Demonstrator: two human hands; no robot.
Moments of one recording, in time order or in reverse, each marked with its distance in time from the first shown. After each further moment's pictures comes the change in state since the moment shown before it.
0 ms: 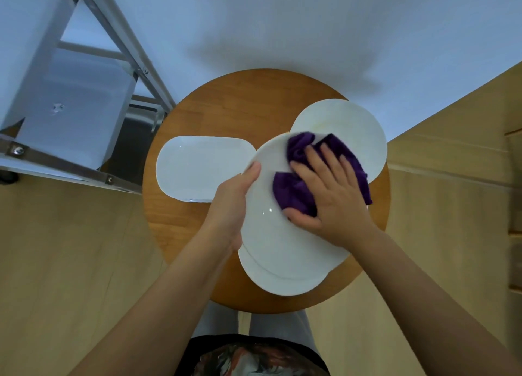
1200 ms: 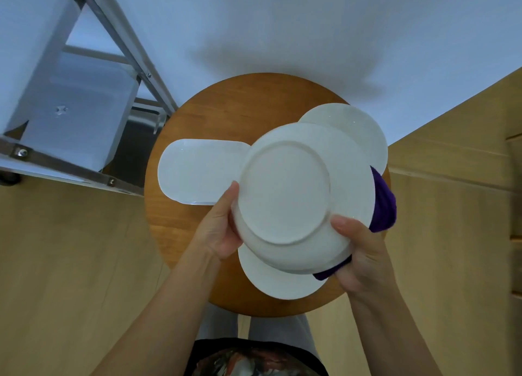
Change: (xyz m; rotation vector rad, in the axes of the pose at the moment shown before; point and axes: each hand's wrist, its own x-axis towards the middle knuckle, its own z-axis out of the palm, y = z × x) left_hand 0.013 -0.028 -0.036 -0.330 -0.042 -0.124; right_hand -0.038 -0.044 -0.031 1.903 0.332 0.799
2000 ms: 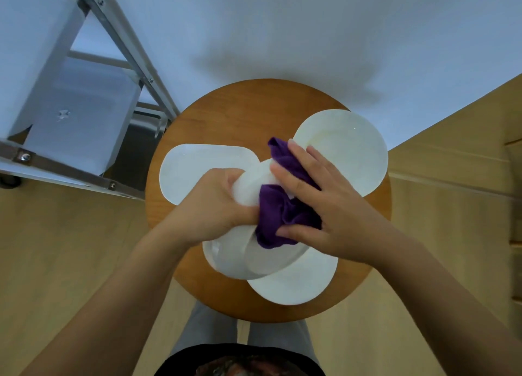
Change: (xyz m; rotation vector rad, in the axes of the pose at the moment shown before) left_hand -0.040 0.061 0.036 1.191 -0.113 0.432; right_hand 0.036 -0.044 0.030 -1.700 -0.739 -0.584
